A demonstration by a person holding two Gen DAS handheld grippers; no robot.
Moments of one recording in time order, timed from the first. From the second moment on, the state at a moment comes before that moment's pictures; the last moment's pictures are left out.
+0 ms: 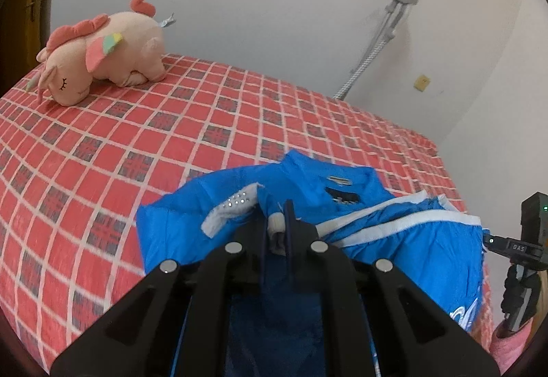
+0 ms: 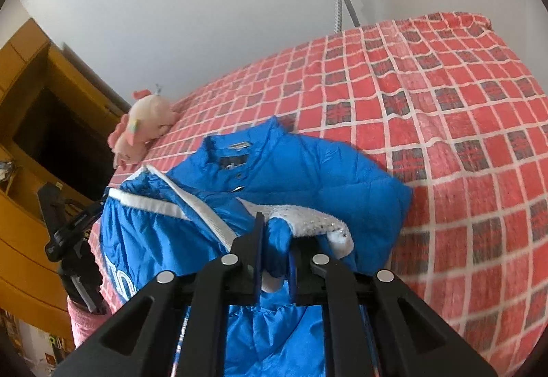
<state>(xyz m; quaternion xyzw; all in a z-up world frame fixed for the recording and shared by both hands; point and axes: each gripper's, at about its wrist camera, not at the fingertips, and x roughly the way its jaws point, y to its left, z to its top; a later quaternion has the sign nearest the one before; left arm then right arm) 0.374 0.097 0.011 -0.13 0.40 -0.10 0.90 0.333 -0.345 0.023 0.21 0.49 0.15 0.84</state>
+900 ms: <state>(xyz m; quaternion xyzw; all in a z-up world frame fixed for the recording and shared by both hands) 0.351 0.126 -0.007 -0.10 0.43 -0.08 0.89 0.312 -0.354 0.016 0.15 0.48 0.13 0.86</state>
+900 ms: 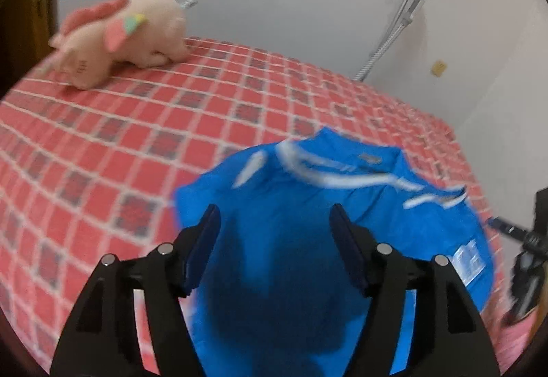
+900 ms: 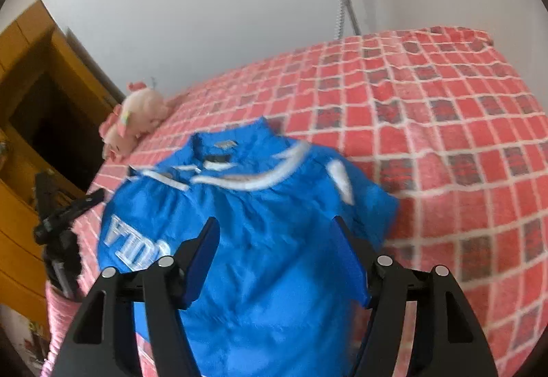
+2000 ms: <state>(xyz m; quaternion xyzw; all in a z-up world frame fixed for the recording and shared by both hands) 0.400 0.101 -0.064 -0.06 0.42 -0.03 0.90 0.372 -0.354 -0.050 0.18 0.47 0.06 0.86</state>
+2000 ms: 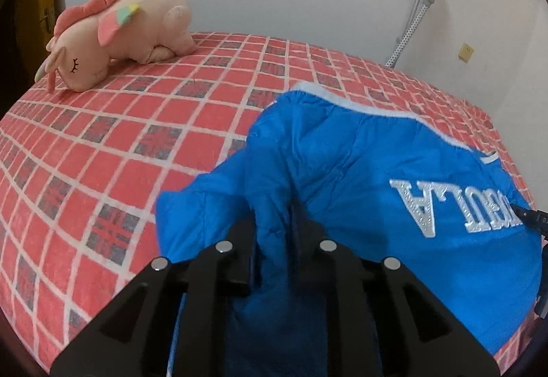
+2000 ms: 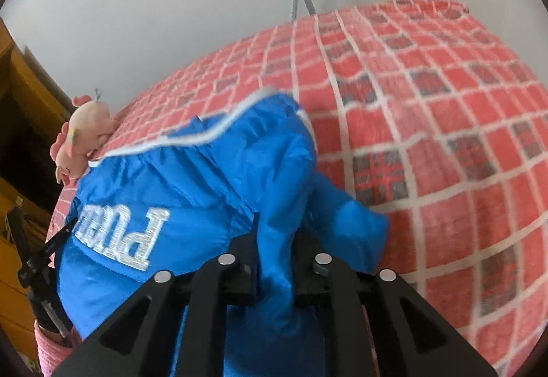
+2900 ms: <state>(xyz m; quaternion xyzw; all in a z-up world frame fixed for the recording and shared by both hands) 0.343 -0.023 -0.054 0.00 0.39 -0.04 0.92 0.307 -0.210 -0.027 0.03 0.38 0.01 0.92</state>
